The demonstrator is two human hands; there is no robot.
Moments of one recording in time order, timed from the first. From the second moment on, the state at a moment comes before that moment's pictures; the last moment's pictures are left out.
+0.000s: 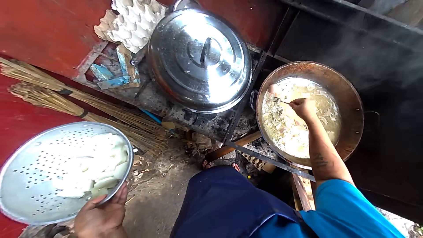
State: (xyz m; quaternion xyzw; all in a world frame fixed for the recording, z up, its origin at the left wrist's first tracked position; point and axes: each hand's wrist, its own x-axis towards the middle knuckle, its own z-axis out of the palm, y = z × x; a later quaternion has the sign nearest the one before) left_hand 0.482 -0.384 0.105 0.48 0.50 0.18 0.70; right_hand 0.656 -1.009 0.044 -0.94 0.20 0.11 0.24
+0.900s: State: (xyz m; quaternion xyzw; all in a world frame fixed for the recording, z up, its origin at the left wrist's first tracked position) left_hand 0.477 -0.387 0.104 0.47 0.51 0.19 0.69; right_hand 0.637 -0.997 0.021 -0.93 0.21 0.10 0.28
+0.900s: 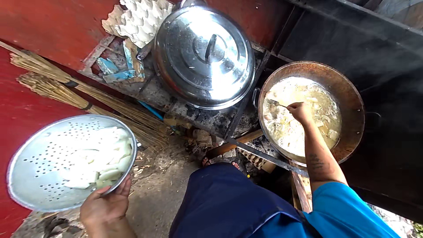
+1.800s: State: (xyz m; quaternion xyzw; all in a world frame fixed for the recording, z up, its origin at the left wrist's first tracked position) left_hand 0.471 -0.377 0.101 0.46 0.51 0.20 0.70; right_hand 0.587 -0.971 0.062 -0.93 0.25 0.23 0.15
